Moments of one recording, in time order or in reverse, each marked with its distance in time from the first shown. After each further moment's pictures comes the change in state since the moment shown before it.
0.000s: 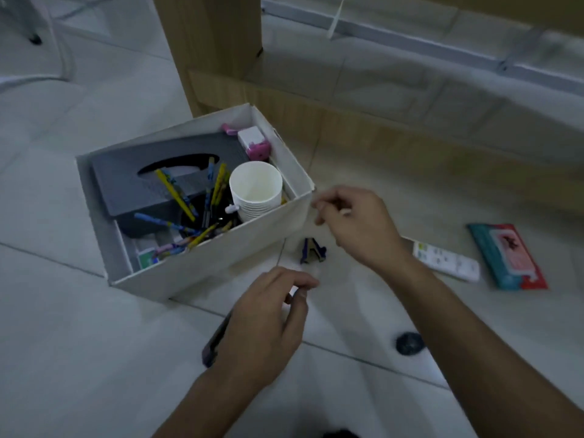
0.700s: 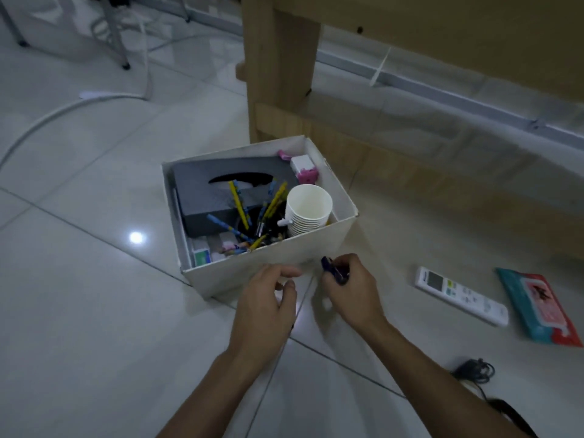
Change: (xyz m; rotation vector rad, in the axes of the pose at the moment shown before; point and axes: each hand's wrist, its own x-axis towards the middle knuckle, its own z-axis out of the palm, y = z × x) left_hand -0.011 -0.037 -0.021 -0.107 0.206 -0.217; right_hand -0.051 0.045 0.075 -0.110 0.073 0.151
